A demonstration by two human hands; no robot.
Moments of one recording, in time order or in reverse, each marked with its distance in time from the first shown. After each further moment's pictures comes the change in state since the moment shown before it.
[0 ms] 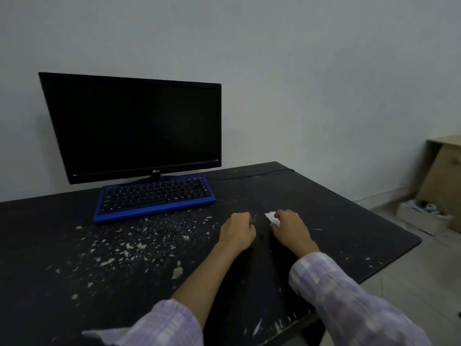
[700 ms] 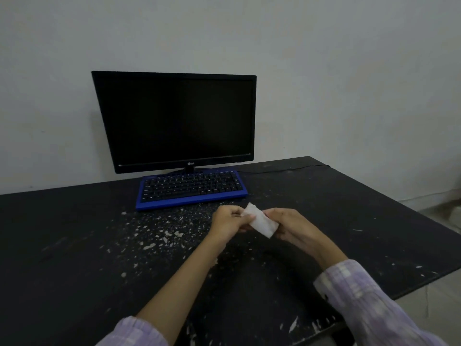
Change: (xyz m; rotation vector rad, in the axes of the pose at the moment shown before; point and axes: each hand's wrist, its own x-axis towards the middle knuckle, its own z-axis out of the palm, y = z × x) left_hand -0.034 -0.067 -0.055 -0.794 0.021 -0.249; right_hand -0.016 -0.071 0.002 1.116 -0.582 0.113
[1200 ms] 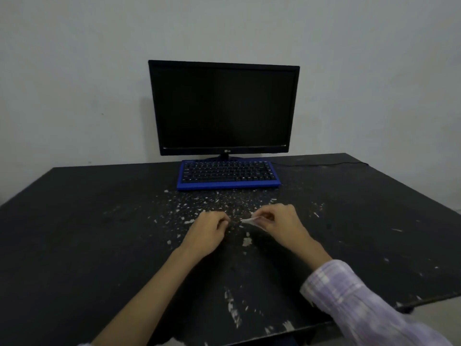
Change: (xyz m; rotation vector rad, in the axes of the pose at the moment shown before) left_hand -0.071 -0.041 -0.090 0.769 0.161 0.149; right_hand -0.001 0.013 0.085 -0.877 0.093 -0.501
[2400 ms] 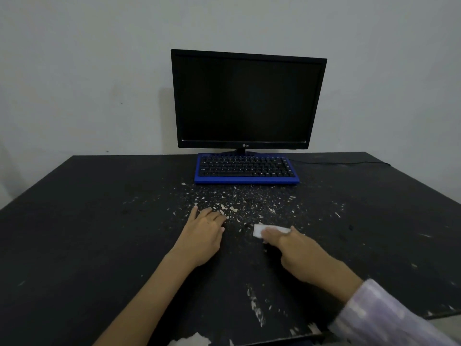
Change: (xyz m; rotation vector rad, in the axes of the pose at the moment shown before) left_hand -0.032 -0.050 -0.015 0.498 -0.051 0.082; right_hand -0.046 -0.035 0.014 -0.466 -0.352 -0.120
